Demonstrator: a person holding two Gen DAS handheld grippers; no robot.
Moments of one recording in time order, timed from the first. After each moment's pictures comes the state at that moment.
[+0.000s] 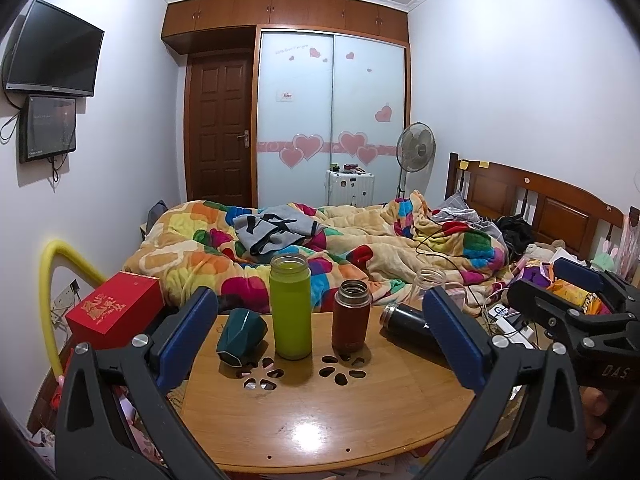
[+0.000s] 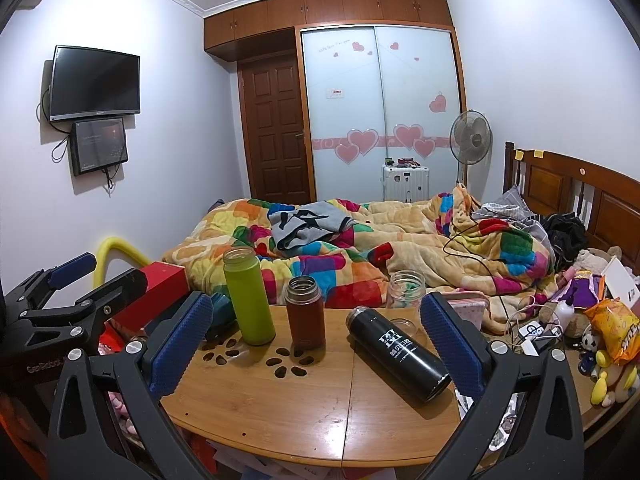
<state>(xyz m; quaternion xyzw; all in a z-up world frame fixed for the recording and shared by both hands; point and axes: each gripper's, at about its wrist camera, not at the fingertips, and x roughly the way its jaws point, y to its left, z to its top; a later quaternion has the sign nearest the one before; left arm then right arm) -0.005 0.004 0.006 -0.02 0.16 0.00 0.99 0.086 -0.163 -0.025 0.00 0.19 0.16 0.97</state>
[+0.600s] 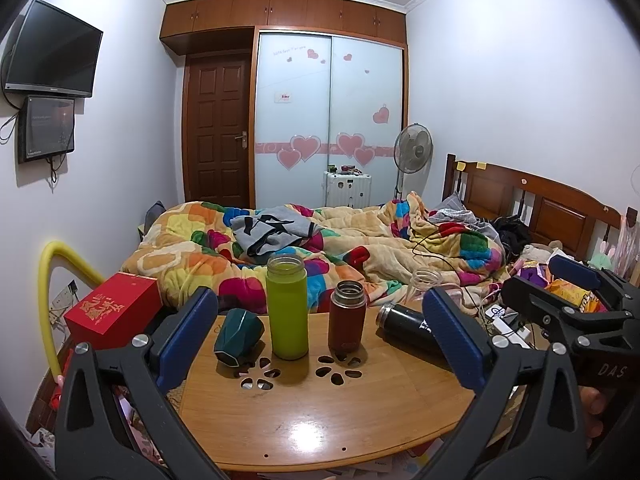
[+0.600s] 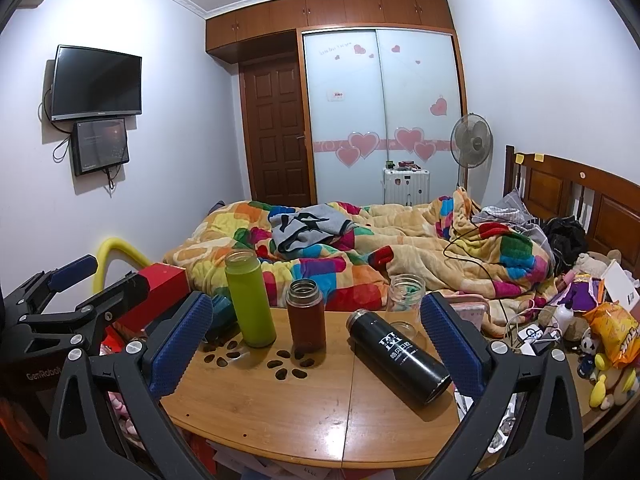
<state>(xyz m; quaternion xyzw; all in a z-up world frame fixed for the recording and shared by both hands) -0.009 -0.001 0.008 -0.02 0.16 -0.01 0.99 0.084 -0.167 -0.015 0.00 0.18 0.16 0.97</state>
